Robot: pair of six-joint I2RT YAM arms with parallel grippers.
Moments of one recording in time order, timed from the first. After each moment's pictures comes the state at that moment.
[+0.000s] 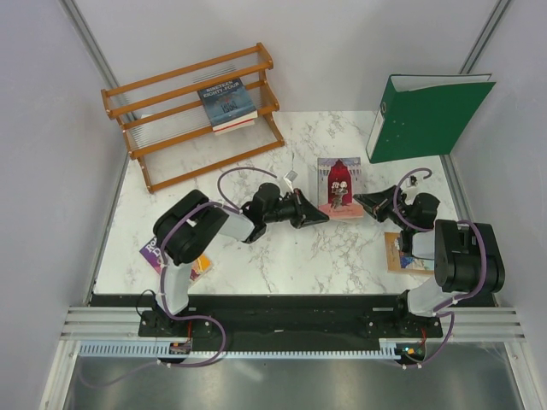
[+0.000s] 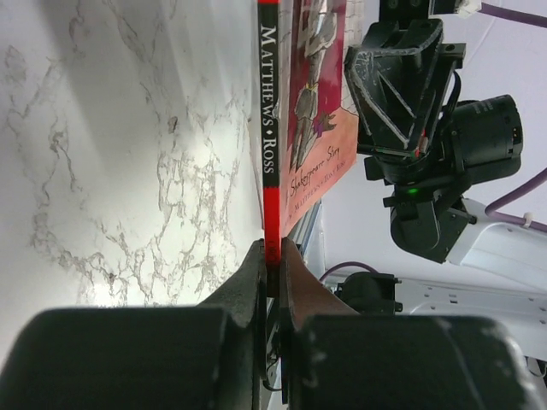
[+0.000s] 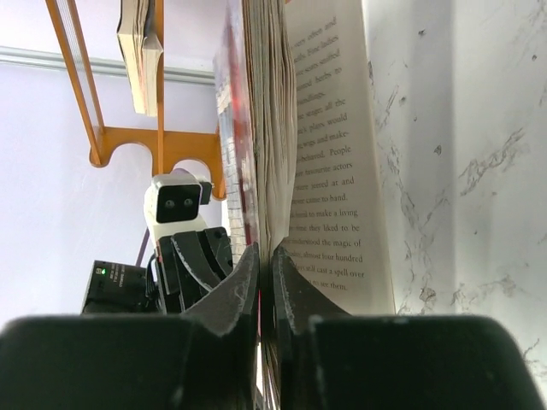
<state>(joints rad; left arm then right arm) -0.74 2.02 0.89 0.89 0.53 -1.22 -0.14 1.57 0.34 0.99 -0.76 1.14</state>
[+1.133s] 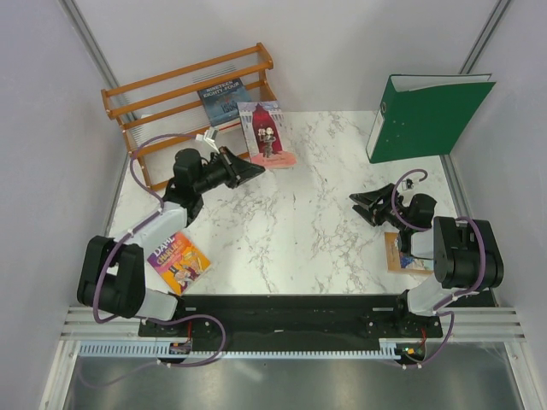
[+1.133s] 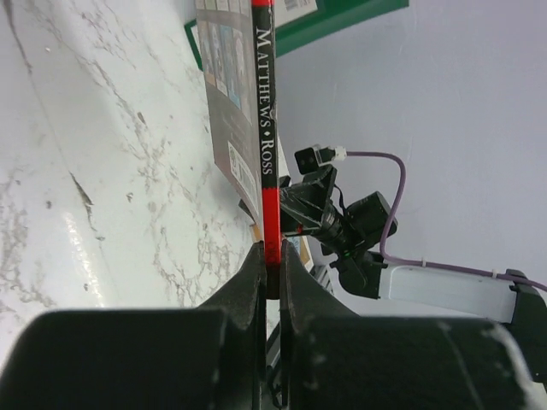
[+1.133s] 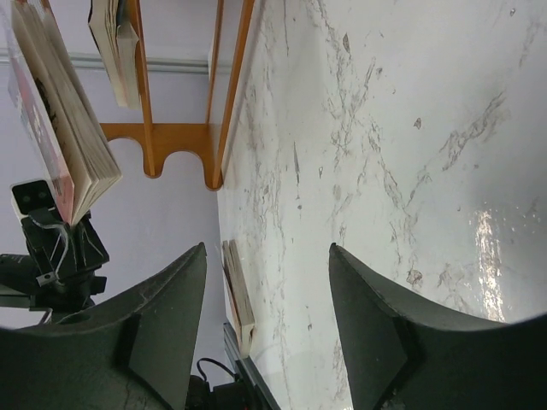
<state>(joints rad) -0.31 1.42 0.82 0.46 0.62 -1.00 -0.13 1.60 0.34 0.95 -0.77 1.14</state>
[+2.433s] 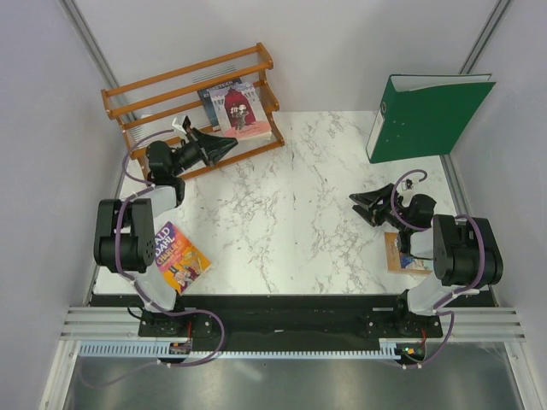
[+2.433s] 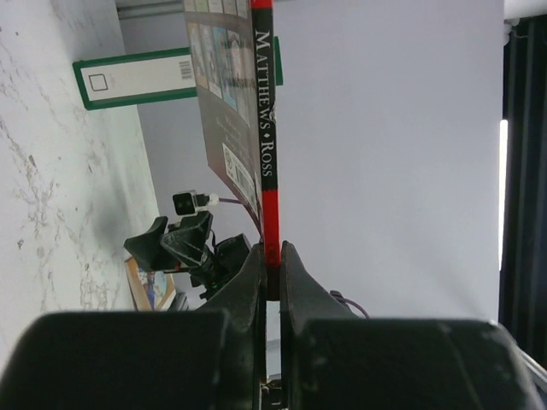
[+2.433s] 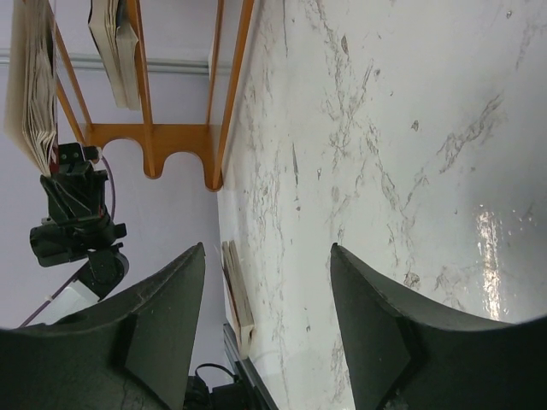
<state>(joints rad) 0.00 1.72 0.92 1.03 0.93 -1.63 -0.13 1.62 0.34 0.97 -0.77 1.14</state>
